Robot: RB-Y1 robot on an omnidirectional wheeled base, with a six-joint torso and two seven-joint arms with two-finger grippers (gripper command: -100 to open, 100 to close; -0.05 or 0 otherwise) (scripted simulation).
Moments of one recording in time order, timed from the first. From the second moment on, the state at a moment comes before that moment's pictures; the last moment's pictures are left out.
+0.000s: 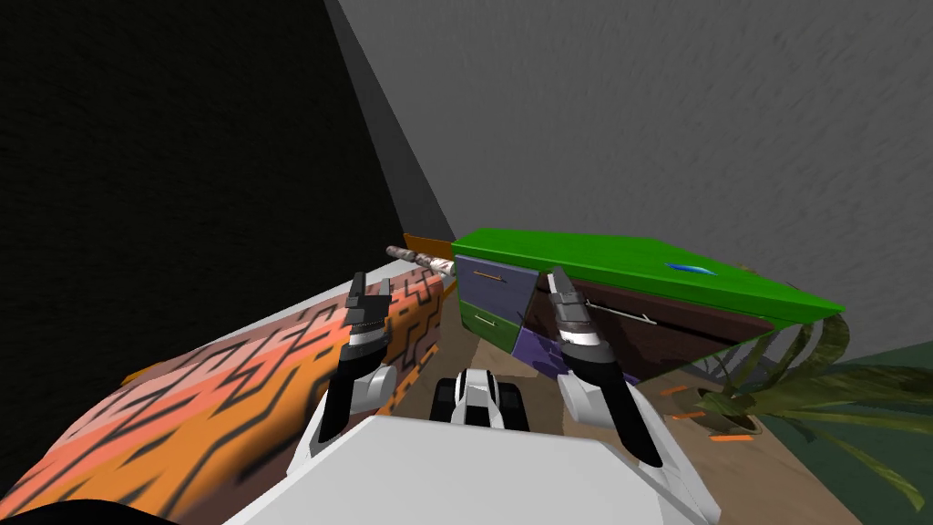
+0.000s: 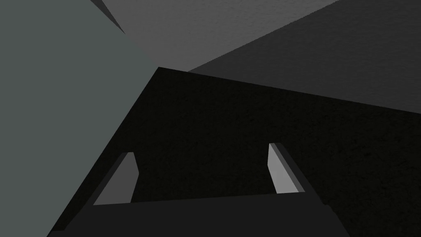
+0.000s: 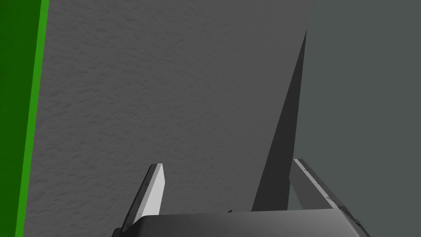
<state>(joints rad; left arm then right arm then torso) 0.51 -0.01 0.07 -2.30 0.02 -0.50 0.03 0.45 -0.12 0.07 -2.30 0.14 -0.43 0.24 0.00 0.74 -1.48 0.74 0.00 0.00</state>
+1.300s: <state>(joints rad) 0.51 -0.01 0.07 -2.30 0.02 -0.50 0.03 0.35 -0.16 0.09 -2.09 0.48 -0.13 0.41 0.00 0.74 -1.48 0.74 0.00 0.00</state>
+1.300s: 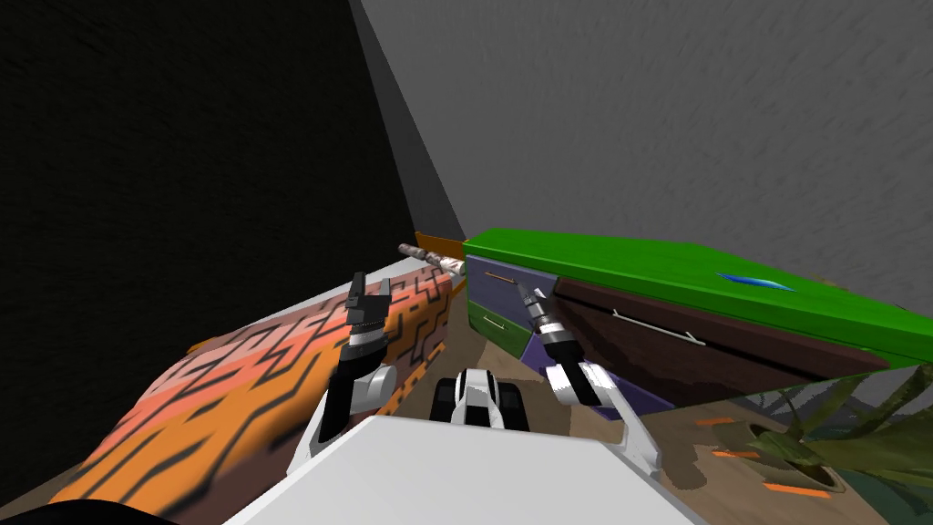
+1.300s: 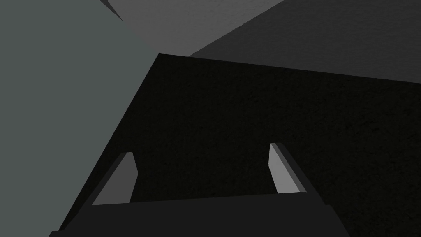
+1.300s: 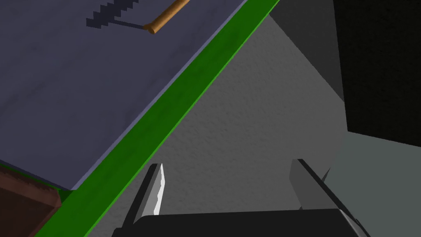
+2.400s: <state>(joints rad) 0.51 -0.01 0.07 -2.30 0.02 -0.50 0.03 0.24 -0.18 0.12 -1.92 0.75 0.17 0.54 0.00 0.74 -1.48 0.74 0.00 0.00</state>
